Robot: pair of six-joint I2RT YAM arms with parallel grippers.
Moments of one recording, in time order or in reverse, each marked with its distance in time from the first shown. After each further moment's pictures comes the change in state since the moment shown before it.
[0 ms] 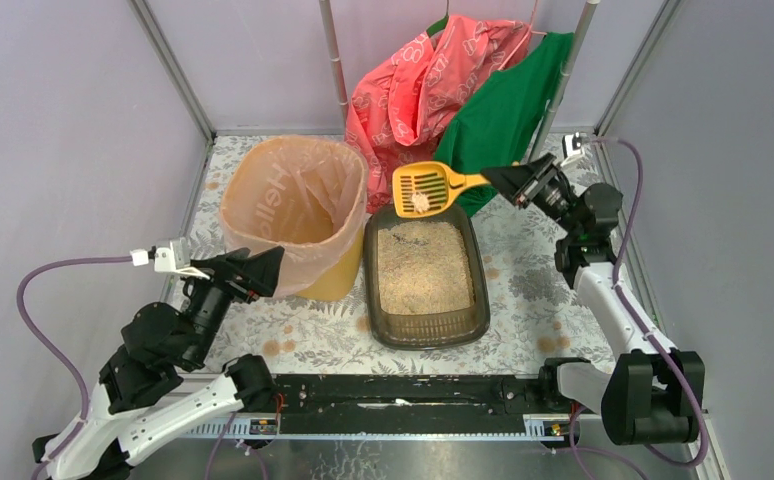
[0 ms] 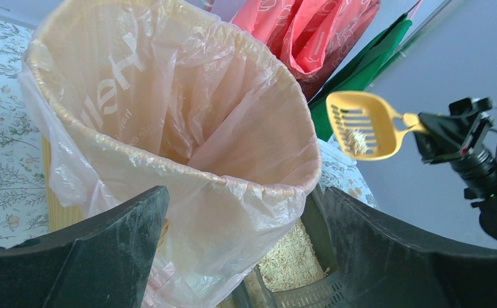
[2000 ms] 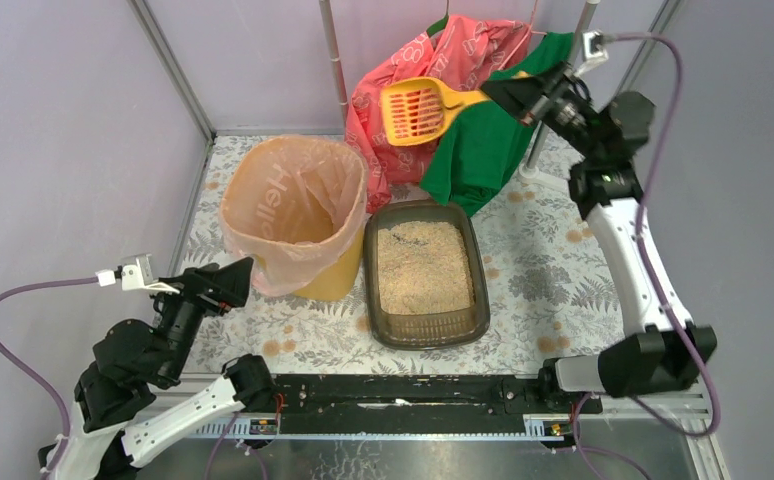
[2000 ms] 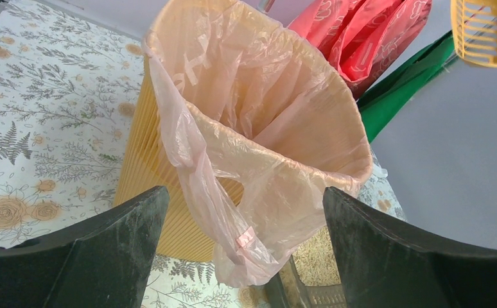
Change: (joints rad) left arm 0.000 -0.127 0.061 -0.229 -0.113 -0.027; right arm 0.144 0.293 0.823 -0.355 0.018 -0.198
